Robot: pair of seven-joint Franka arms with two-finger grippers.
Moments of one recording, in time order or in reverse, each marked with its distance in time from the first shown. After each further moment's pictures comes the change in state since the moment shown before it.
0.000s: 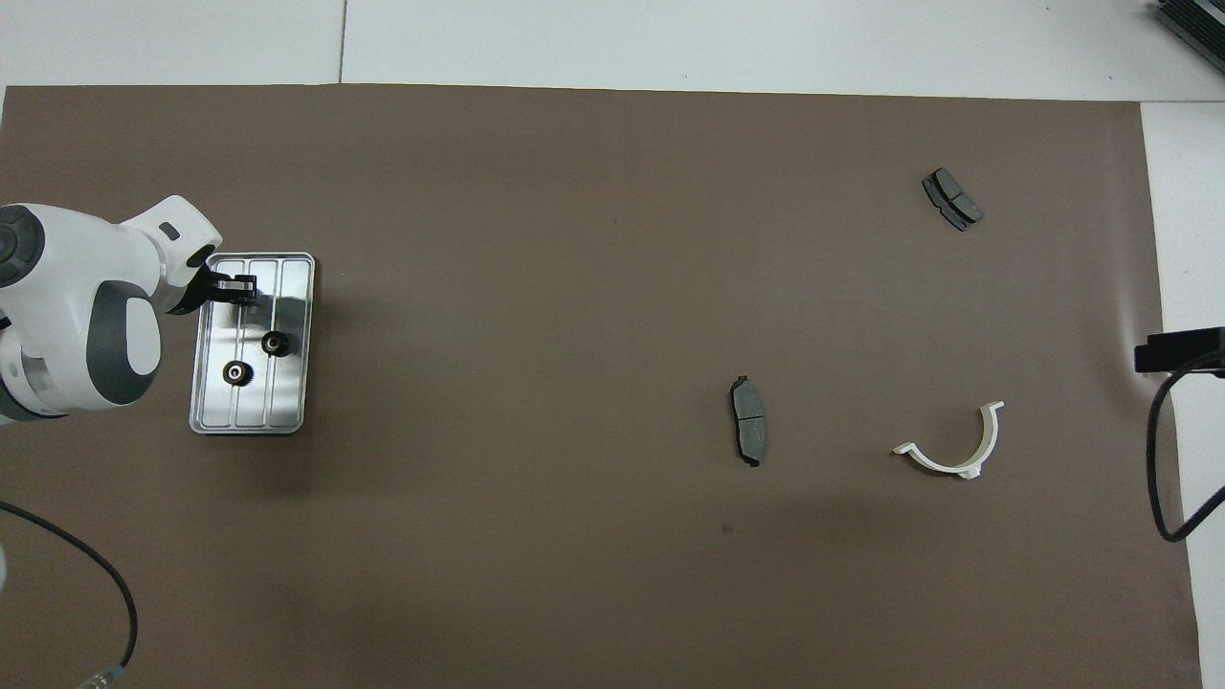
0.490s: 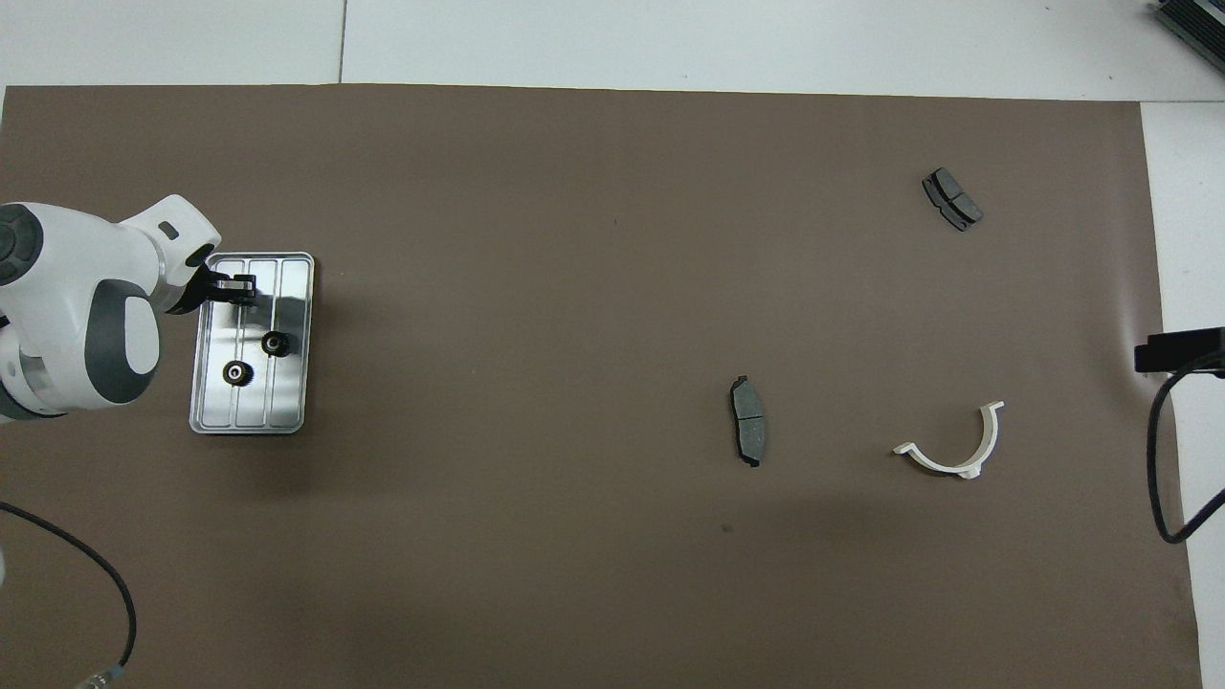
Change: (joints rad) left arm -0.010 -0.021 -0.015 0.091 0.000 -0.103 0.001; right arm 0.009 -0.003 0.008 0.000 0.000 0.001 0.060
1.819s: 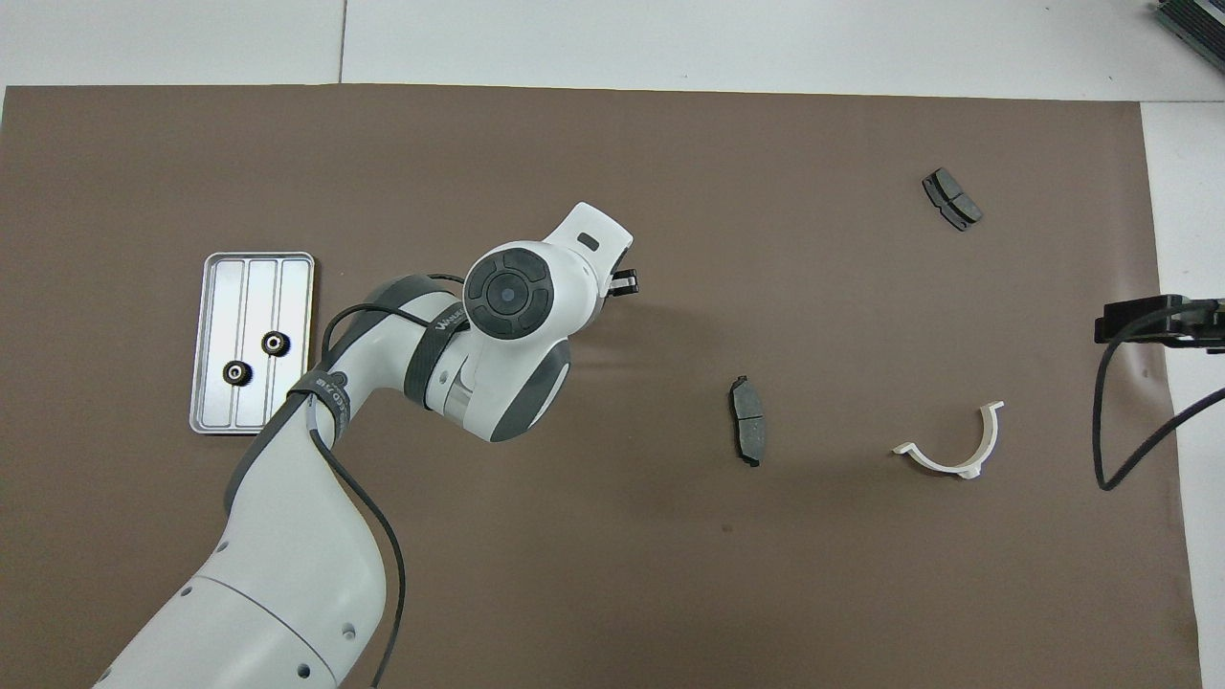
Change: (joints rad) left arm -0.642 0.184 -0.007 0.168 0.003 0.182 -0.818; right arm 0.003 0.059 0.002 -0.008 0.003 0.069 0.037
